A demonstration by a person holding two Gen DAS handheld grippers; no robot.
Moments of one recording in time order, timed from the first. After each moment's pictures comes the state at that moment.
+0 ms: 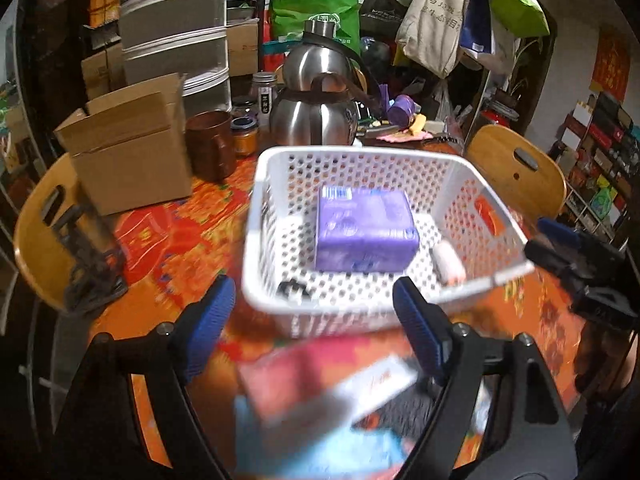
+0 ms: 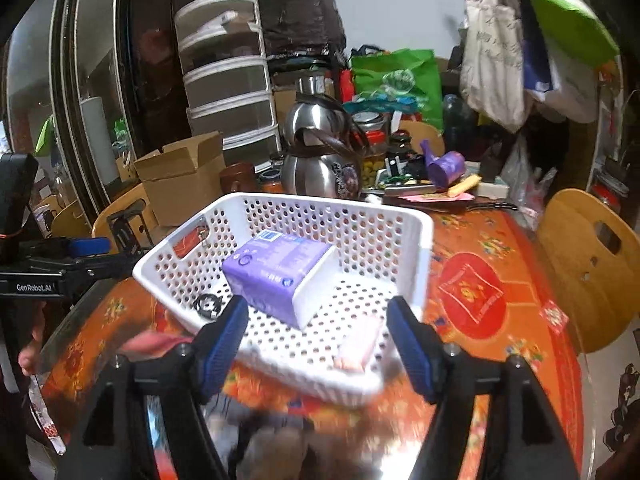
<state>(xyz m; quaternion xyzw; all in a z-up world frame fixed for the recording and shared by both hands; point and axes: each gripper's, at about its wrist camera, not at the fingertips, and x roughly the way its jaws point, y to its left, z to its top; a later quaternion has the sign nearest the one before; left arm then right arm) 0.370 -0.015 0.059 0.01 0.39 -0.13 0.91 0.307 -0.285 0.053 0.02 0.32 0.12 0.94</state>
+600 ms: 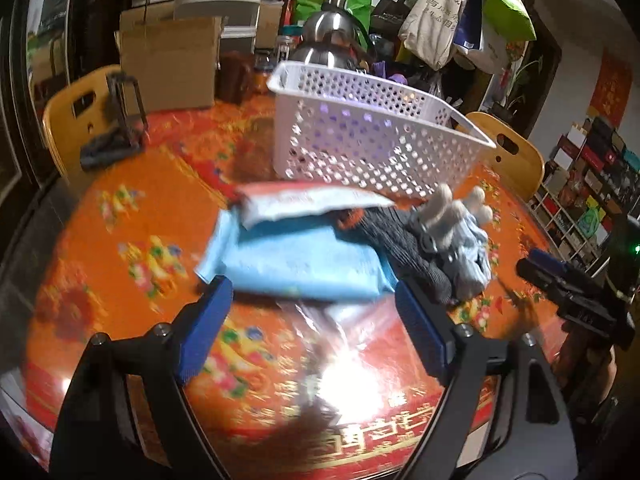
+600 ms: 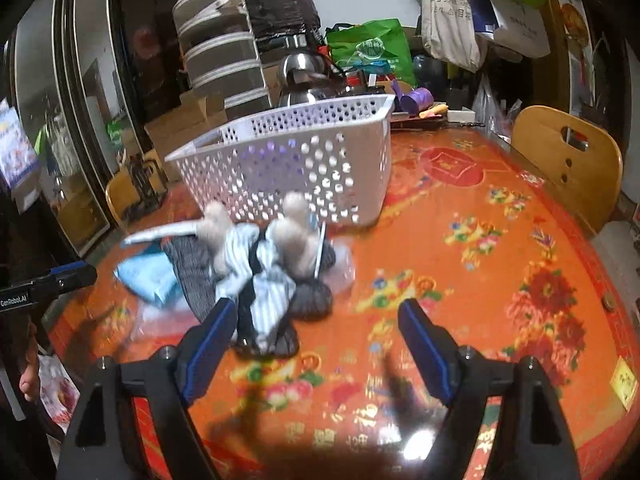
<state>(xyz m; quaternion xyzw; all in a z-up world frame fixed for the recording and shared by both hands) 0.186 0.019 -0.034 -0.06 0.39 -0.13 0.91 0.156 -0.288 -0.037 0.07 0.35 0.10 0.93</state>
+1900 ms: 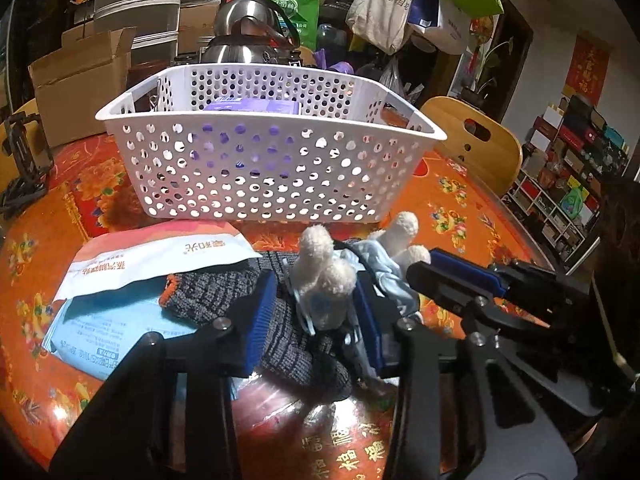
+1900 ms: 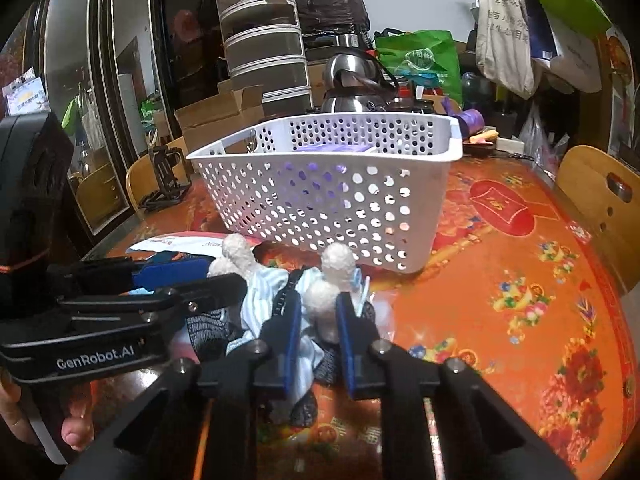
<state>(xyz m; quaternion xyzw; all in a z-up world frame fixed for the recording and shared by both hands) 0.260 -0.127 -0.036 -0.04 0.38 -0.18 0.91 0.215 -0.263 -0.031 0.02 0.33 0.16 0.93</state>
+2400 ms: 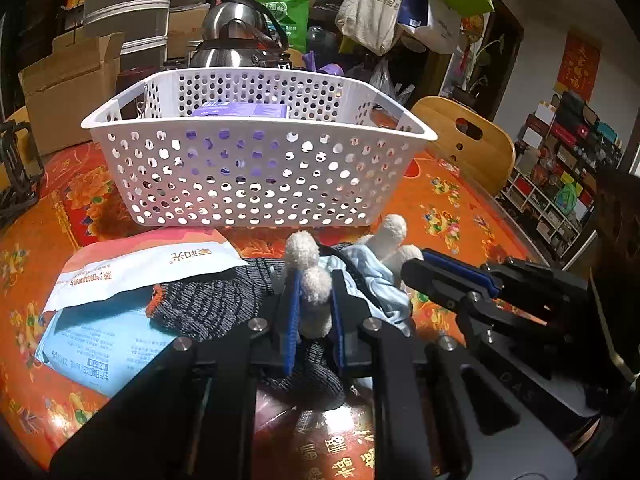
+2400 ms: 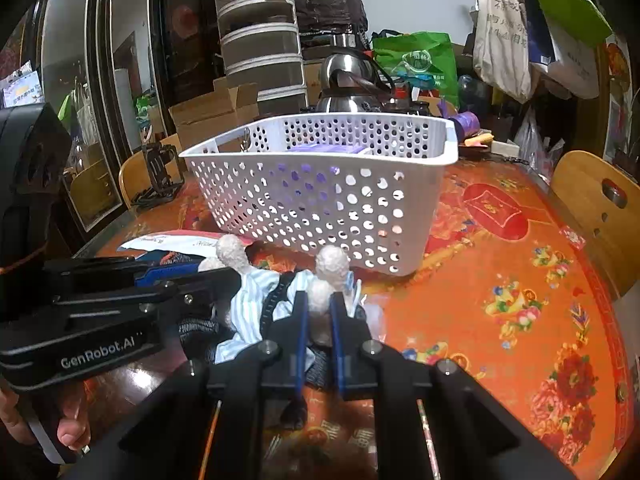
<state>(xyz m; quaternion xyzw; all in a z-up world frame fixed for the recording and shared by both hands) 0.263 -0.133 -0.038 -0.03 0.37 -0.20 0.90 0.216 -0.263 -0.031 0.01 0.34 0.15 0.93</state>
